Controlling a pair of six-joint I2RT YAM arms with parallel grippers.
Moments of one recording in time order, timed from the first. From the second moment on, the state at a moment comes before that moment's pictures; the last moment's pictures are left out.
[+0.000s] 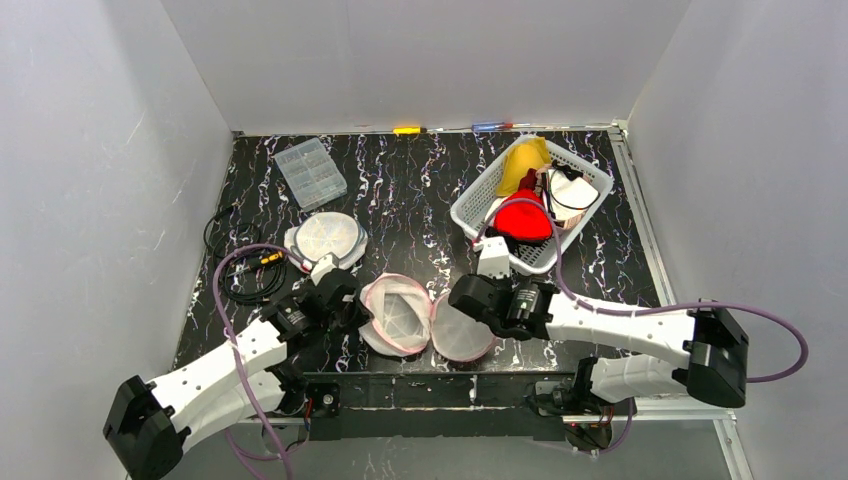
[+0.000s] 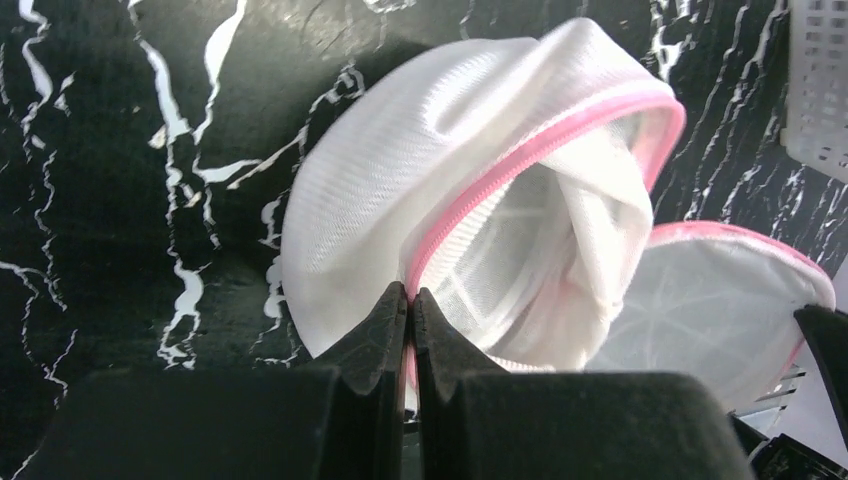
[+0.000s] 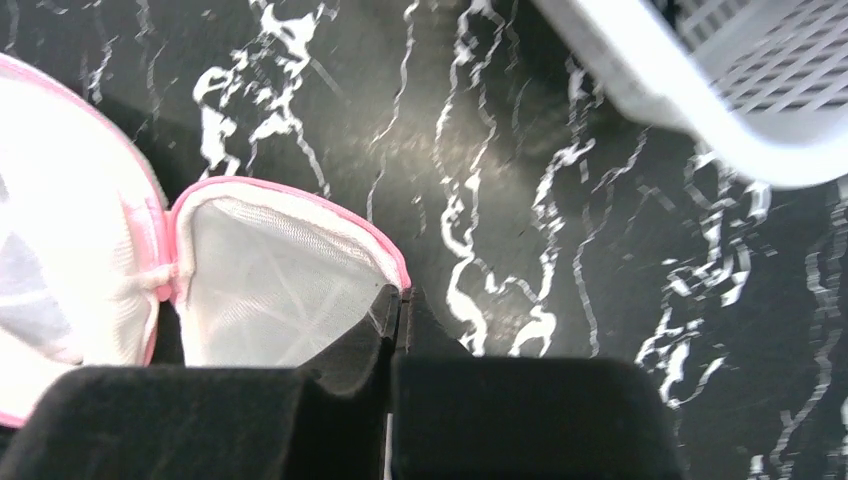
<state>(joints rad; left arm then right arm) -0.76 0.81 0.46 -0.57 -0.20 -1.12 1.22 1.20 0.82 -0.73 0.66 0.88</state>
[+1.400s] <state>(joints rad) -0.97 0.76 0.54 -0.11 0.01 -0.50 1.06 1.45 1.21 -0.85 0.34 0.65</state>
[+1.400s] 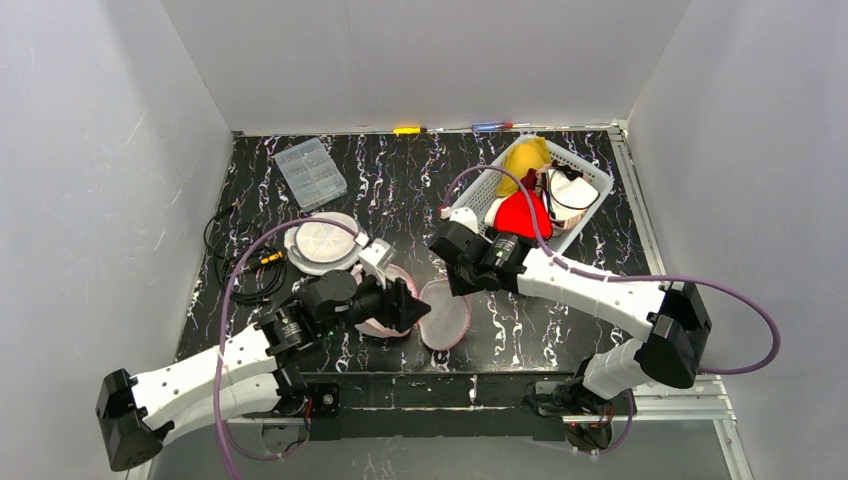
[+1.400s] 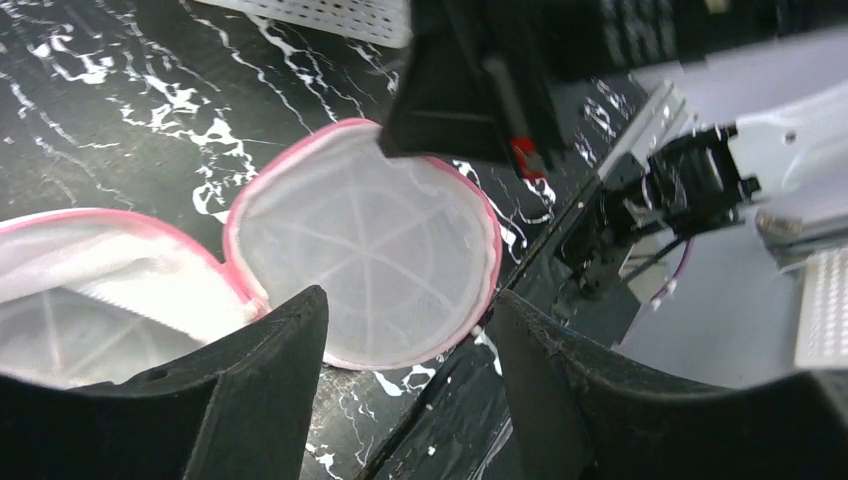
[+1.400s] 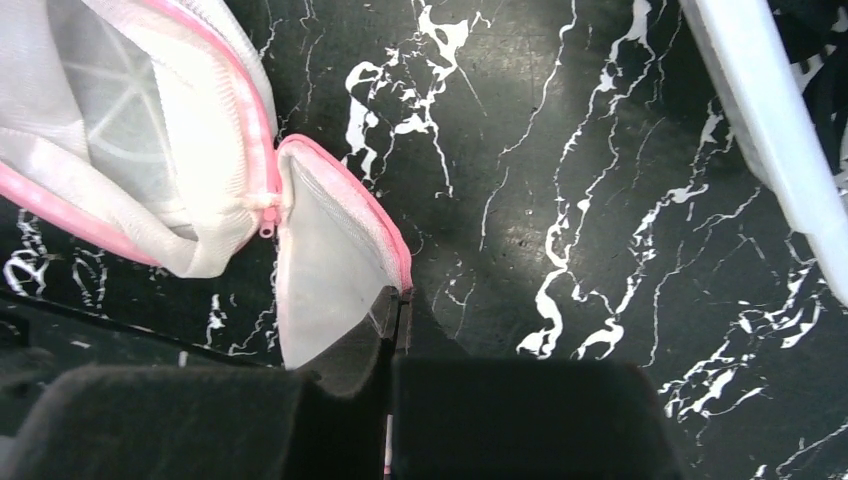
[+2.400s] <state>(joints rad) -1.39 1.19 0.70 -0.11 -0.56 -0.28 0.92 1.37 1.15 -0.73 -0.02 0.85</state>
